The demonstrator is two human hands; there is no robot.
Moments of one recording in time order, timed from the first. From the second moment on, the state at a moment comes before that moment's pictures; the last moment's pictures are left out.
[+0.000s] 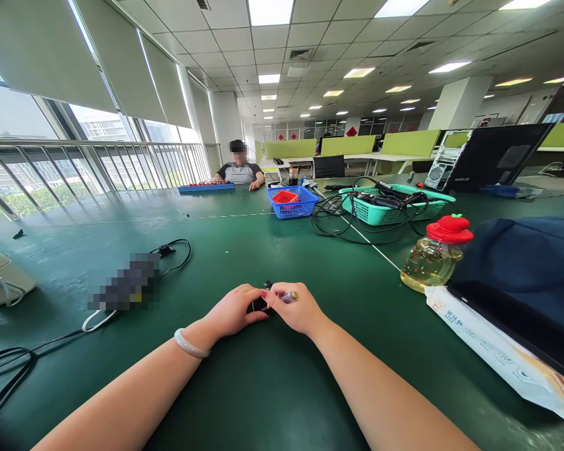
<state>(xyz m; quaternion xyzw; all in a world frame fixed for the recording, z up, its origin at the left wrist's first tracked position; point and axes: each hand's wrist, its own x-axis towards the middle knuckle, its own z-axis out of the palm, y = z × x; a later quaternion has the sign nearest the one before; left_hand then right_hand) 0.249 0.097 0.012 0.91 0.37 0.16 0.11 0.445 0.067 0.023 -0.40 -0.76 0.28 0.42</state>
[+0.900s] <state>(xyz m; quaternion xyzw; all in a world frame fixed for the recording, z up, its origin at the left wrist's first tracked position) 0.252 0.093 0.015 0.87 0.40 0.29 0.07 0.467 0.089 0.009 -0.43 -0.51 0.36 0.65</state>
